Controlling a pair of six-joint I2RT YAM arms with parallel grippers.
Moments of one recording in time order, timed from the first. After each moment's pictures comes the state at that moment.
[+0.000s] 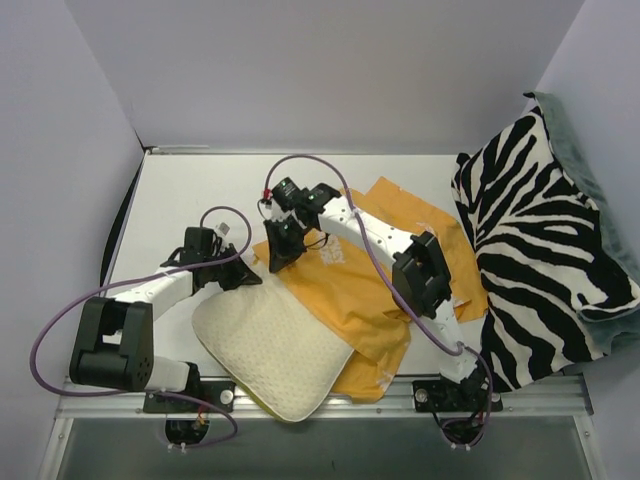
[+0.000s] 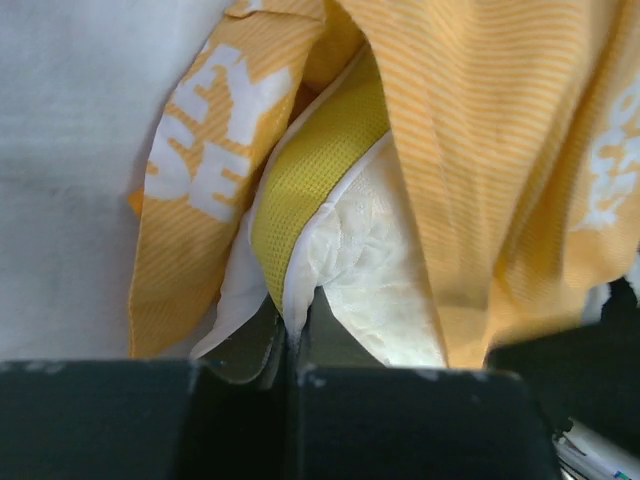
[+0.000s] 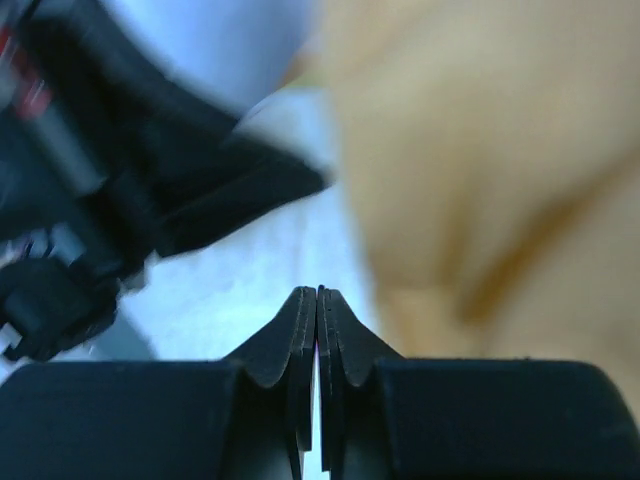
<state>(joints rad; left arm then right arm) -0.15 1.40 0.62 -0.17 0.48 -0.68 0.81 2.25 2.02 -0.93 -0.39 0.47</state>
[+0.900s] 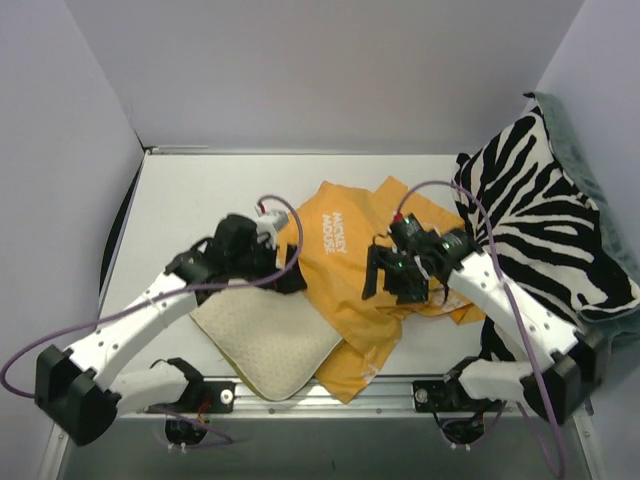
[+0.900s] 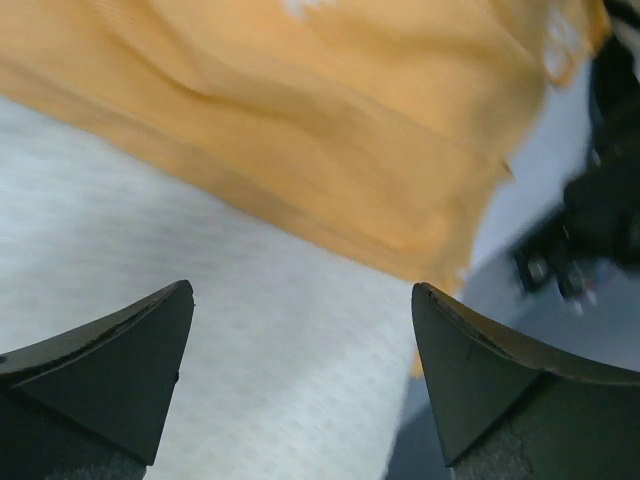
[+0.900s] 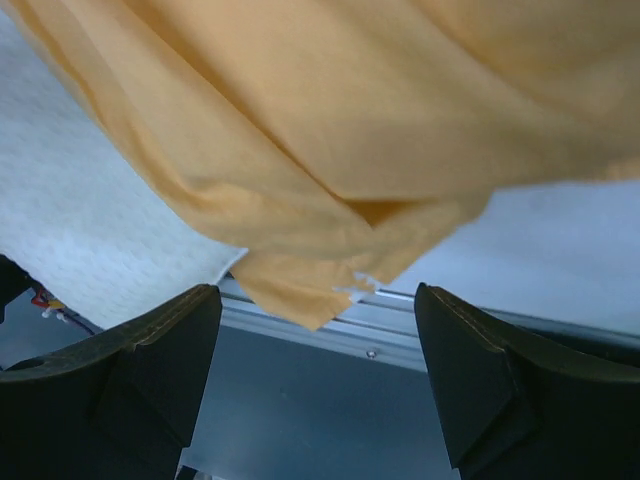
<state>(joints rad) -0.52 1.18 0.97 -0.54 0.29 -0.41 0.62 1.34 1.18 -1.05 -0.10 0.63</state>
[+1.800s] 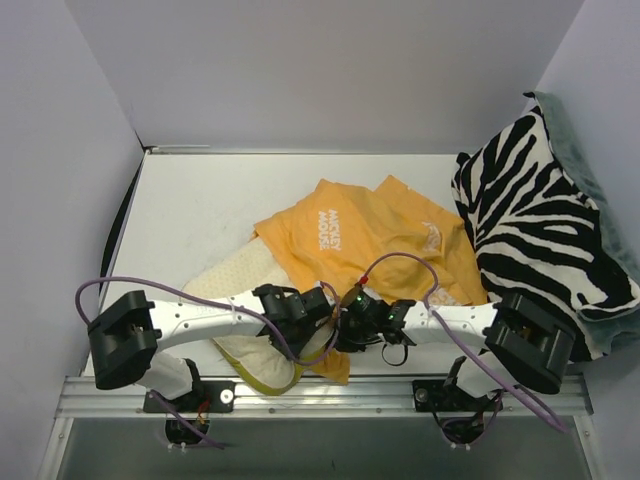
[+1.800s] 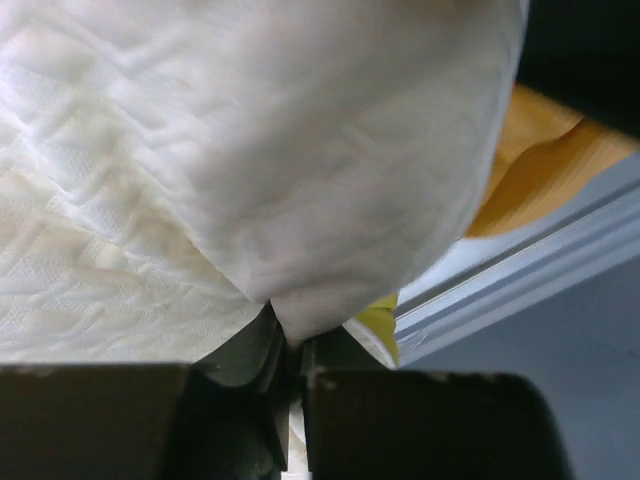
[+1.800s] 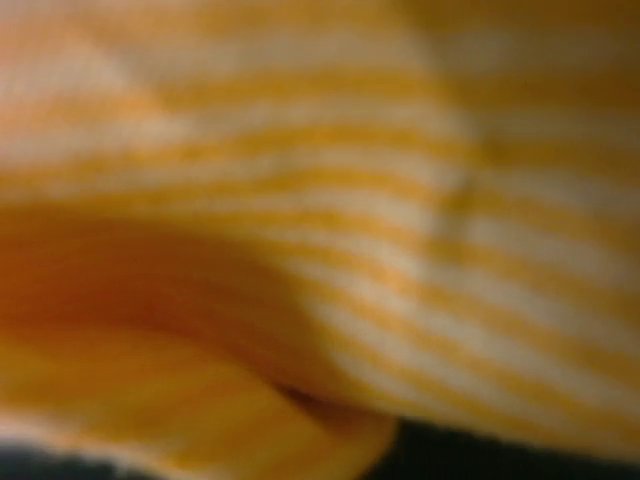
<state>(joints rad) -1.22 1.47 0.93 -0.82 -0.07 -0.52 1.01 1.36 0.47 -0.13 -0.09 1.32</state>
